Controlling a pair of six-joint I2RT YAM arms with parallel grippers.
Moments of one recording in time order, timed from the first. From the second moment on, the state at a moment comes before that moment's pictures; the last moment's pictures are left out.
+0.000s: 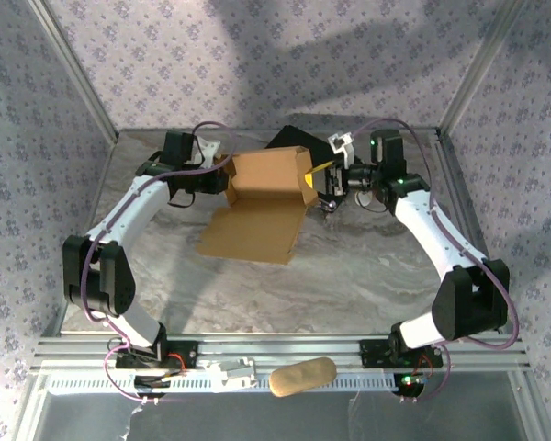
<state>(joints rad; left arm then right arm) -0.27 1.61 1.35 -0.60 0.41 -0.09 0.26 1.45 1.22 -0.30 -0.89 0.09</state>
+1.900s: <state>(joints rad) -0.38 1.53 1.32 -0.61 0.16 -0.14 0.66 1.56 1.25 -0.27 0.41 0.04</state>
